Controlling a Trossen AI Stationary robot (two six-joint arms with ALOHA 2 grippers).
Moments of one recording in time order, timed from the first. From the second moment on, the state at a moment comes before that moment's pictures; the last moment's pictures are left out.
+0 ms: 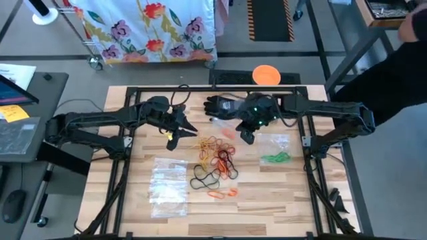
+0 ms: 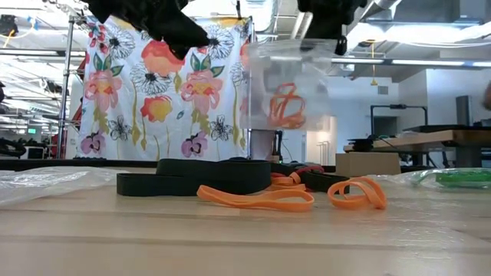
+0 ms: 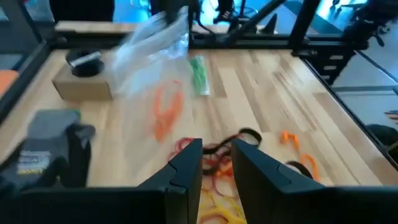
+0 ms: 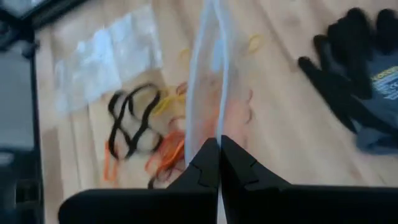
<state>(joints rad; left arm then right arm) 0.25 1.12 0.81 -0.12 0.36 0.13 -0.18 1.41 1.32 -0.76 -0.13 0.31</state>
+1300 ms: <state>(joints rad) 0.19 1.31 0.82 0.26 0.18 0.28 -0.07 1.43 1.32 -0.73 -0.11 0.23</state>
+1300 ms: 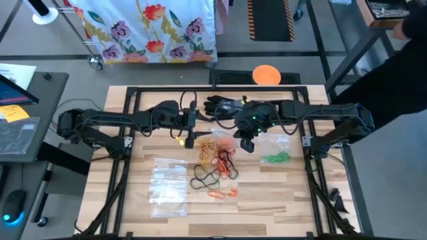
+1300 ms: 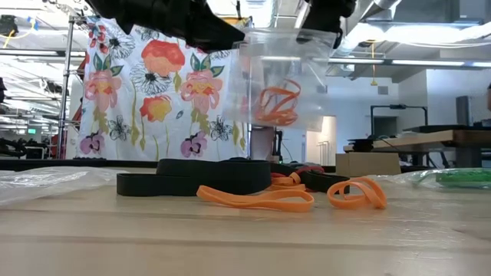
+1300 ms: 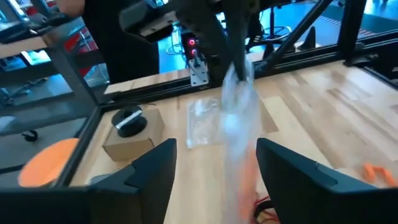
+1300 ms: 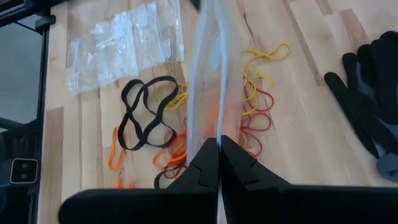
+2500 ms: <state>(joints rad) 0.08 1.31 0.82 0.30 -0.06 0.37 -0.14 1.43 1.34 -0.82 -0.02 0.49</state>
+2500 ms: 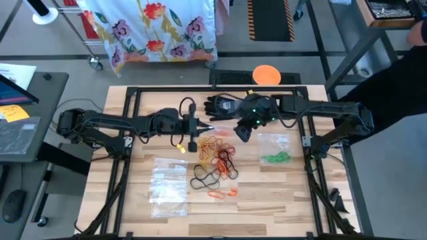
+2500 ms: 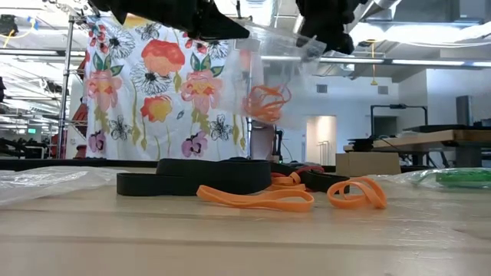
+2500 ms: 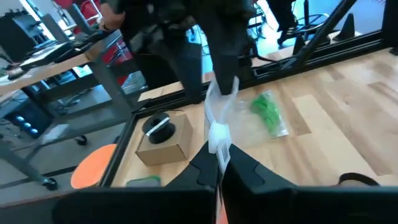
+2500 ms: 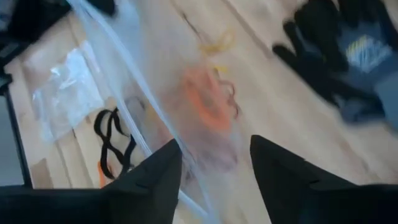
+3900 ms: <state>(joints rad) 0.03 1.29 0.82 0.27 -0.21 0.34 -0.13 1.43 1.34 -0.77 0.10 0.40</state>
